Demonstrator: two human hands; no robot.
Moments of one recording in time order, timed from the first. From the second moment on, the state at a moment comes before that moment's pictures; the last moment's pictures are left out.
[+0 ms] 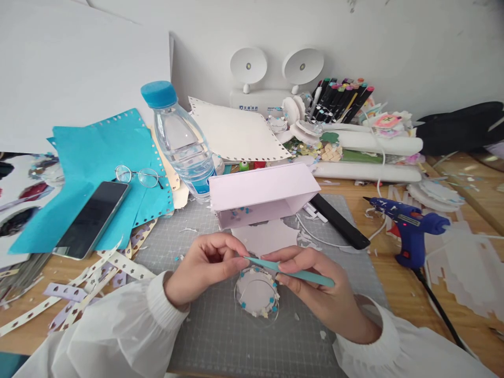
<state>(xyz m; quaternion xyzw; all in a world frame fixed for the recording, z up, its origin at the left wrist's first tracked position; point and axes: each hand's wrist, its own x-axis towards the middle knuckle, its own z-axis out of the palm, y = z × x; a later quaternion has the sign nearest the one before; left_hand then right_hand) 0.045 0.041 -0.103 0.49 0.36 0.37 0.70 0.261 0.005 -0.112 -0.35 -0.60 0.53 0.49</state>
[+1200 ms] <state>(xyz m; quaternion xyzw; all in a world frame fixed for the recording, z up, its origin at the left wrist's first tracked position) 0.044 0.040 -0.101 0.54 0.40 0.35 0.65 0.262 0.005 -0.111 -0.35 -0.49 0.62 0.50</state>
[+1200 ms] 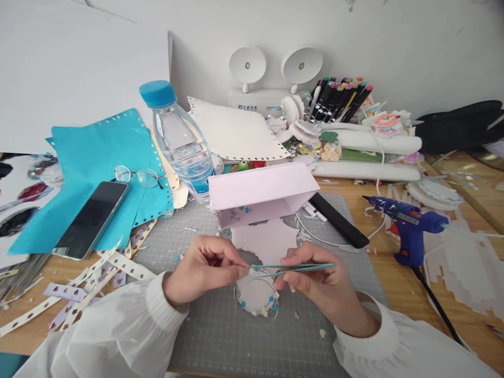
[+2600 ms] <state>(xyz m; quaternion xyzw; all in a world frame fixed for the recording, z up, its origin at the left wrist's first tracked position) 0.046 0.041 -0.100 0.44 0.38 0.38 0.72 0.261 0.047 -0.104 -0.52 -0.60 0.33 0.51</state>
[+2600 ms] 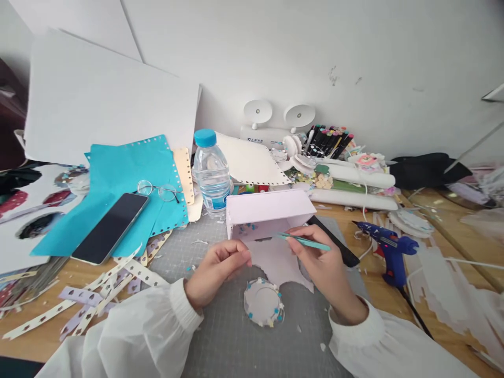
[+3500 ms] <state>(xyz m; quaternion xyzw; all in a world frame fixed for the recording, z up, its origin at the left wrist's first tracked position) 0.045 0.041 -0.103 0.50 0.47 0.45 0.57 0.254 0.053 -0.108 -0.54 -0.55 0.35 0.53</state>
